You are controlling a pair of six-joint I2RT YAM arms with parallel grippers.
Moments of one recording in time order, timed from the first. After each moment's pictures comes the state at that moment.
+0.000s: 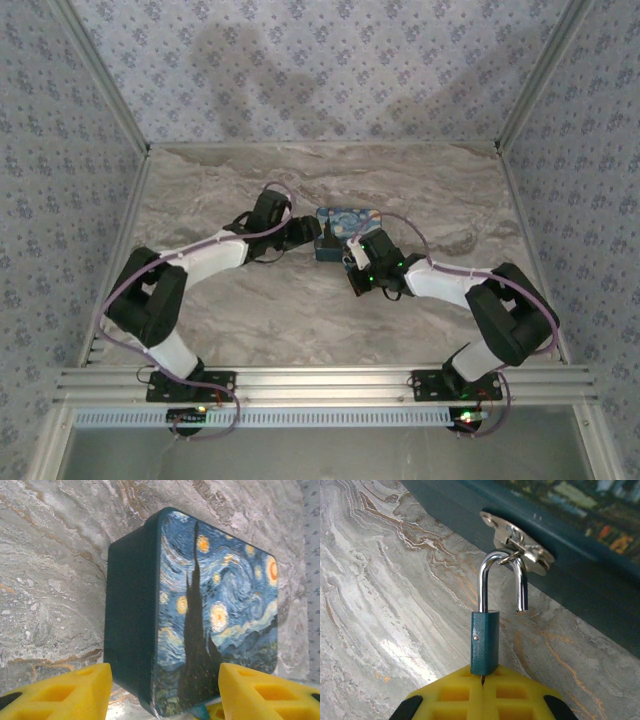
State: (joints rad) left arm -0.59 1.66 0.99 -0.06 0.25 -0.83; right arm 0.64 1.52 0.70 -0.14 -0.13 0.13
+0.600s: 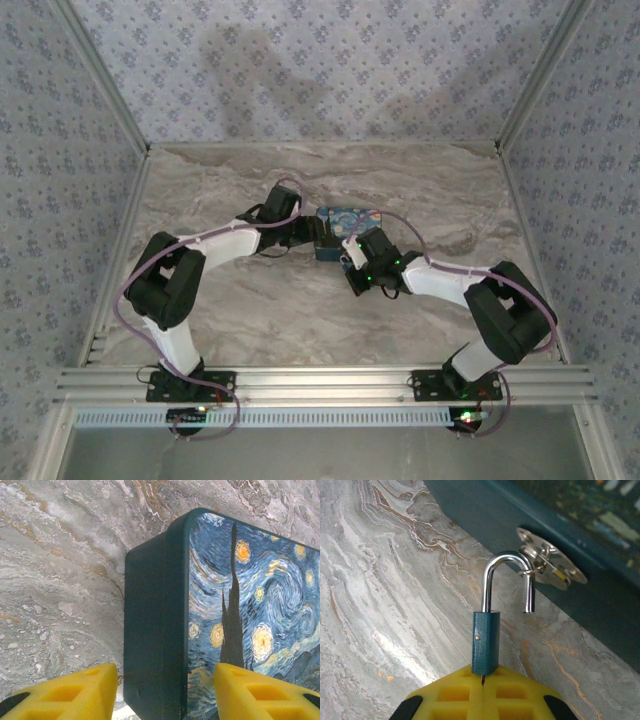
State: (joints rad) left arm -0.59 1.79 1.12 -0.16 0.22 -0.73; right arm 0.66 1.54 0.73 -0.17 -0.13 0.05
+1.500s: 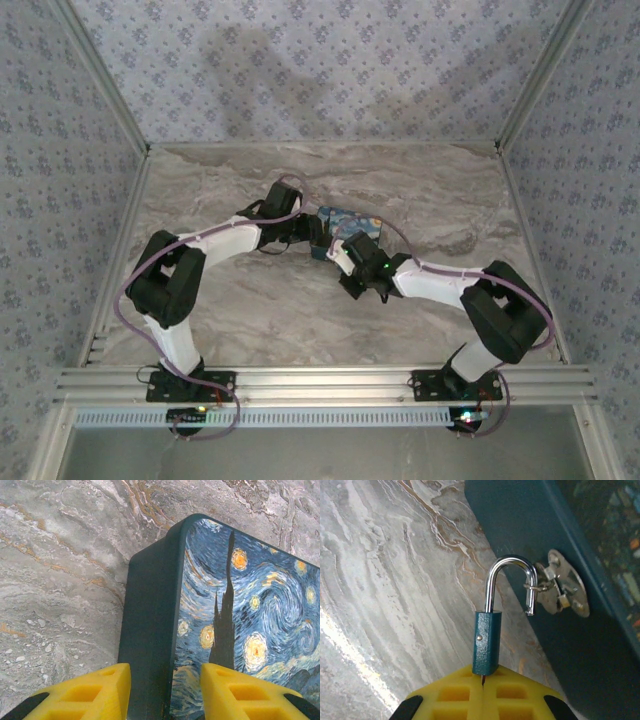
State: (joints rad) left arm -0.58 1.80 1.16 -0.21 0.22 -0.66; right arm 0.76 1.56 0.78 -0.20 0.05 -0.17
